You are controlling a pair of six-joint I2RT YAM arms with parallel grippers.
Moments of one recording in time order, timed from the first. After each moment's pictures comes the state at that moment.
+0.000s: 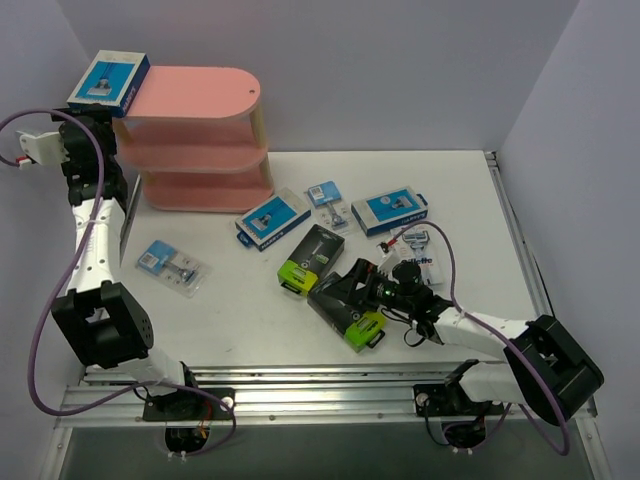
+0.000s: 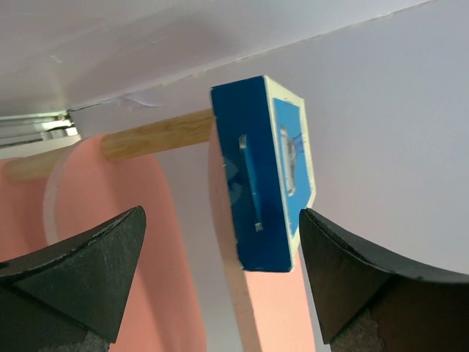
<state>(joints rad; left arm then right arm) 0.26 1.62 1.57 -0.03 -0.37 -1.26 0.61 1.24 0.32 0.54 -0.35 0.97</state>
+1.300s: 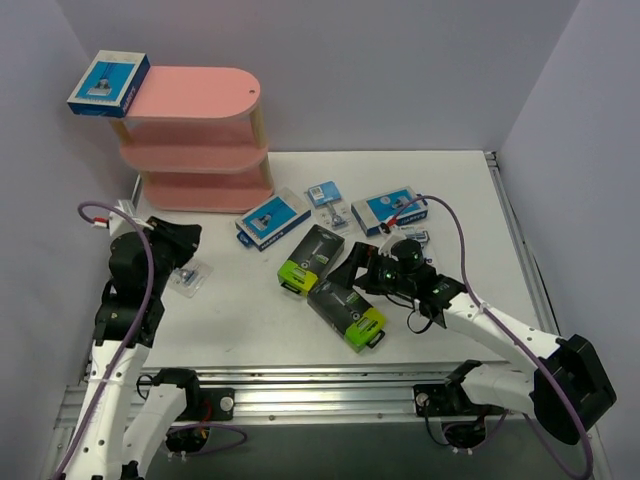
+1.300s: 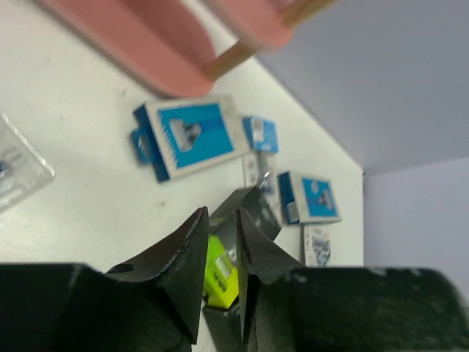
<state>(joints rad) -0.10 0.73 0.88 -0.38 -0.07 -0.85 0.61 1.13 0.57 0.05 -0.25 0.80</state>
